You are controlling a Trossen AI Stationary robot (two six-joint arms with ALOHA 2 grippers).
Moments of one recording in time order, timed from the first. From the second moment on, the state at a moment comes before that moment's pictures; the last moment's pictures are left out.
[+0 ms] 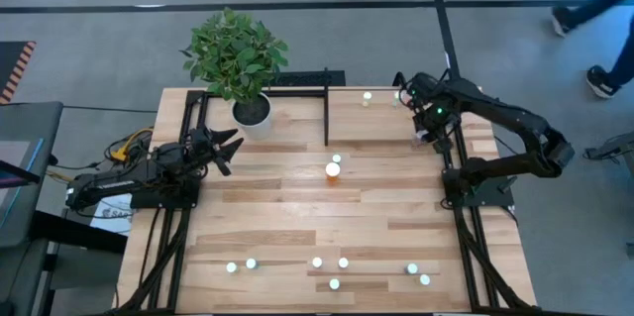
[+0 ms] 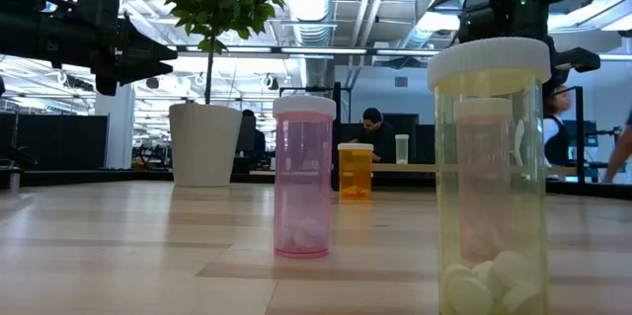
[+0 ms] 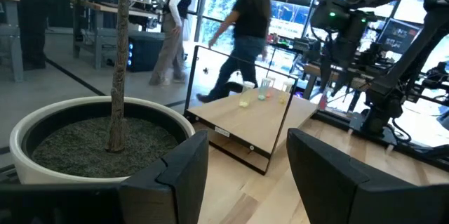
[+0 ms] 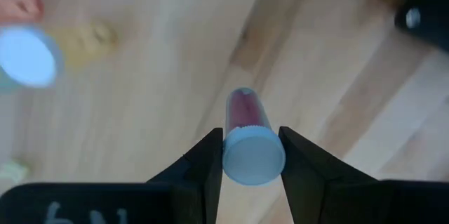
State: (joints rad) left arm 0.20 0.03 0.03 0.02 -0.37 -0.23; right arm -0.83 1.23 0.95 -1.19 -0.06 1.90
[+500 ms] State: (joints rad) left arm 0.20 0.03 0.03 0.02 -0.37 -0.23; right arm -1.00 1.33 0.97 -1.16 -0.03 1.60
